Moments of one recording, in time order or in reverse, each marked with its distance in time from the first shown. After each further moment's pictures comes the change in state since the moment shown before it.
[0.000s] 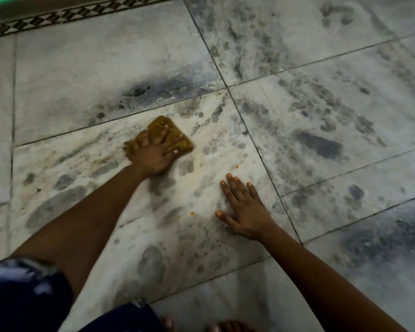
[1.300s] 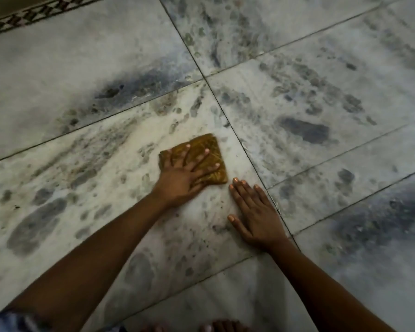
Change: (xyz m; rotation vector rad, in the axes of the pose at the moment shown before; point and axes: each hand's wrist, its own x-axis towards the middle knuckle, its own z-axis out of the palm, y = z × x) left_hand -0.027 0.088 0.039 0.191 0.079 0.480; right_hand -0.042 0.029 0.006 -0.026 0.221 0.066
